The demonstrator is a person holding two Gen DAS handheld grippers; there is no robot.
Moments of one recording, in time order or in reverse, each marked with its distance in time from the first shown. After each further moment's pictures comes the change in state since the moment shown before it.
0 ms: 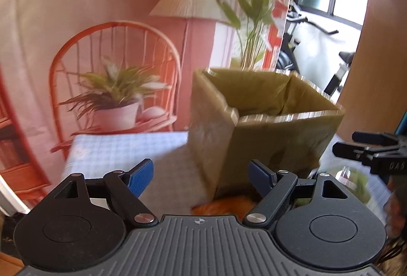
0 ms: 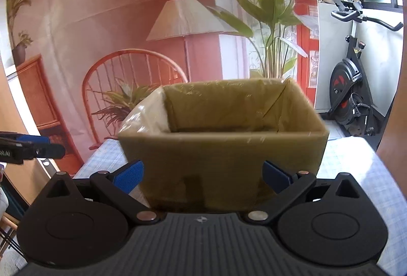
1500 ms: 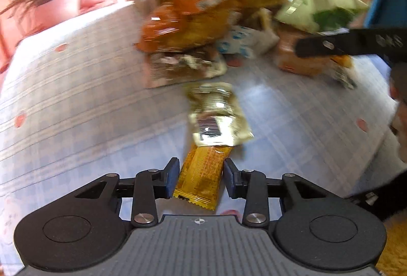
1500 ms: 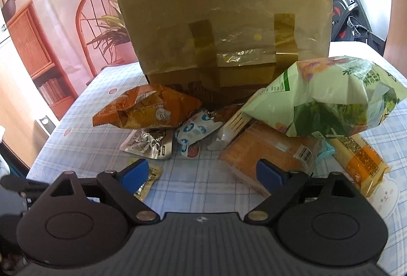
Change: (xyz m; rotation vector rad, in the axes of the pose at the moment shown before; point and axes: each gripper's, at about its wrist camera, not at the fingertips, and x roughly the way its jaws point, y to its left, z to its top) left arm 0.065 -0.024 -0.179 0.157 0.373 -0.131; right arm 0.025 0.017 -0.140 0.097 0.242 -0.012
